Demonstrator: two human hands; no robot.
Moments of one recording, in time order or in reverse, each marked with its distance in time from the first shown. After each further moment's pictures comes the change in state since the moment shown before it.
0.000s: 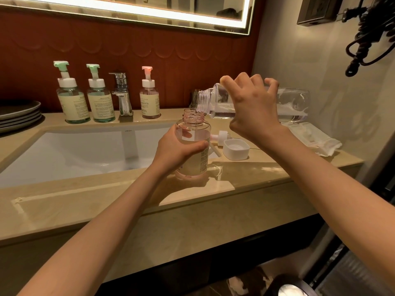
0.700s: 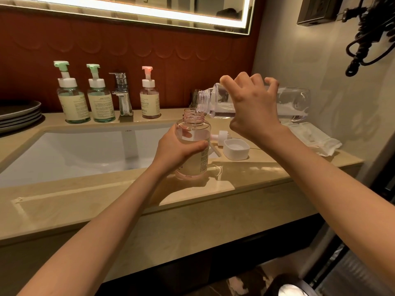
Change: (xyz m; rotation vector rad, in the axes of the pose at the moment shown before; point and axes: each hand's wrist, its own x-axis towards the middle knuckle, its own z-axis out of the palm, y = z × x) left_hand 0.000 -0.001 0.000 -0.021 -0.009 0.004; right_hand 0.000 0.000 -0.001 -0.004 0.006 -0.004
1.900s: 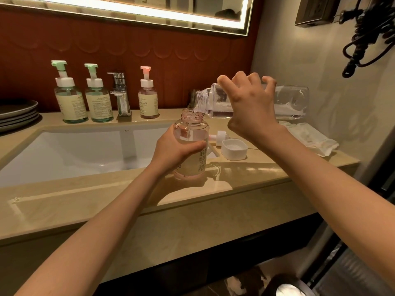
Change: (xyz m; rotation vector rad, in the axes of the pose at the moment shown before) left_hand 0.001 -0.001 0.001 0.014 0.014 -0.010; right_hand 0.001 -0.001 -0.002 -0.011 0.004 -0.006
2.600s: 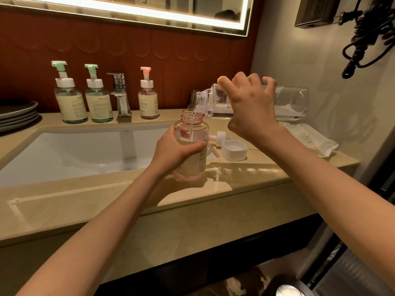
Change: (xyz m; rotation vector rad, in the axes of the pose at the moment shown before) left_hand 0.000 -0.001 -0.001 -0.007 0.005 0.003; right_hand 0.000 0.000 -0.002 -0.005 -0.023 0.001
